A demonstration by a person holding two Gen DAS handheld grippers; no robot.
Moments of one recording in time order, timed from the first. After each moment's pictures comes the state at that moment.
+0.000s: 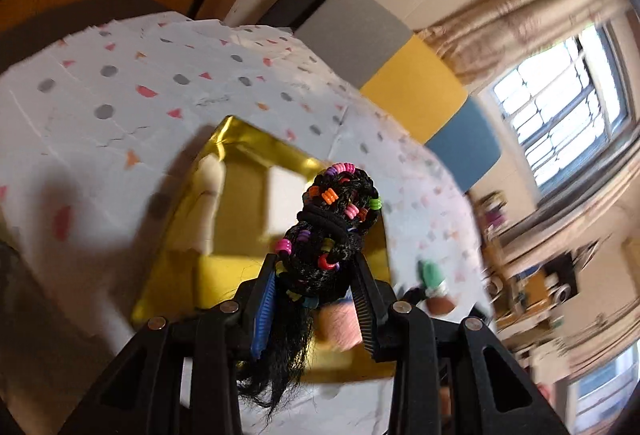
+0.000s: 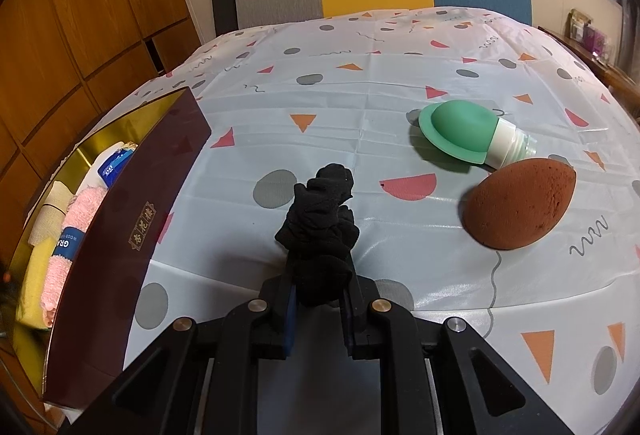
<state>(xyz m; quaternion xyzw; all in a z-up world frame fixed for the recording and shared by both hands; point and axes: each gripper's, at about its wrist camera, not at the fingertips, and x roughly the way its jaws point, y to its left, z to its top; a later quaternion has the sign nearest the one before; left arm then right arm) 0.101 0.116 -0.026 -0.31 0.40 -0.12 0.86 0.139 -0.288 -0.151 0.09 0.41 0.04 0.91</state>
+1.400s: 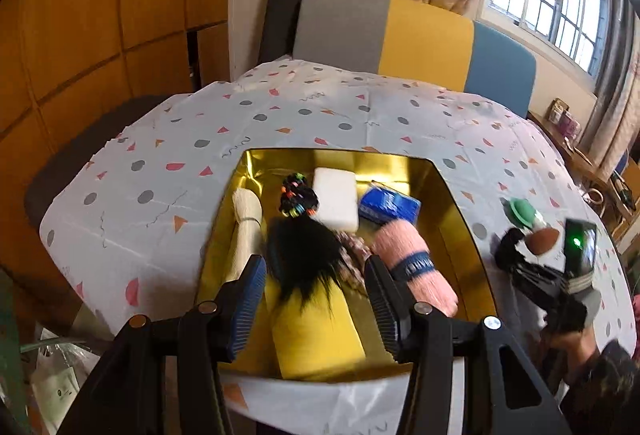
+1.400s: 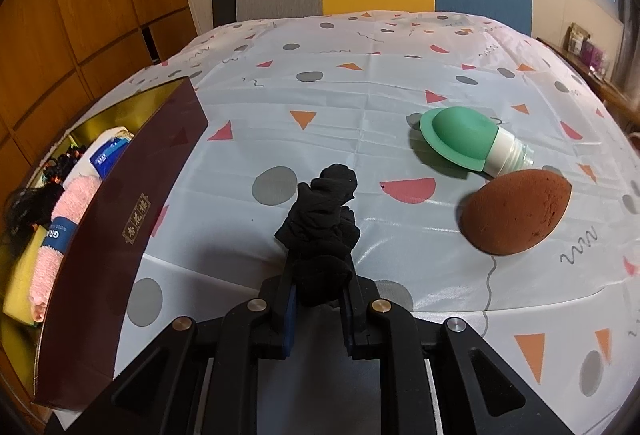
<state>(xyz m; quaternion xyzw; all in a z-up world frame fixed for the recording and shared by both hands) 0.074 0.045 -0.025 -0.03 0.38 -0.04 0.92 0.141 -0.279 -0.149 0.05 0.42 0.03 0.90</state>
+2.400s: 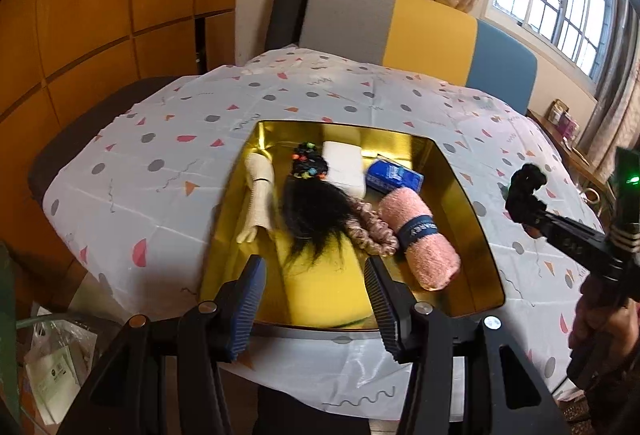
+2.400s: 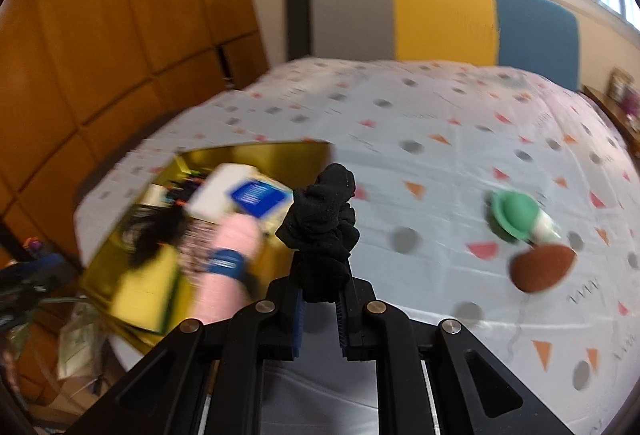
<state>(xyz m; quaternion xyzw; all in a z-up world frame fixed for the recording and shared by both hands) 0.044 0.064 -0.039 -0.05 0.39 -0.03 0.92 0.099 -0.204 -0.050 0.05 0.36 0.14 0.92</state>
